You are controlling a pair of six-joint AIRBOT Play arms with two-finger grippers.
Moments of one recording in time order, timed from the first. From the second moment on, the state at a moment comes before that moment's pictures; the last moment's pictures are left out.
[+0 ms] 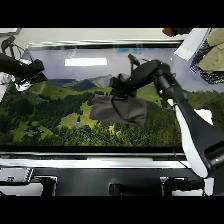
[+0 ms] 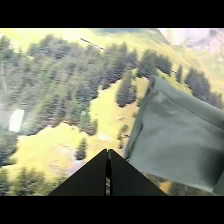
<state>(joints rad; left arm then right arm) 0.06 -1.55 1.90 1.28 -1.49 -1.86 0.39 -1.63 1.71 2.15 -1.17 -1.28</state>
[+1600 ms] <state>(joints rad) 0.08 -1.56 1.88 1.29 -1.52 -1.83 -0.16 -1.51 1.23 2.37 -1.23 -1.68</state>
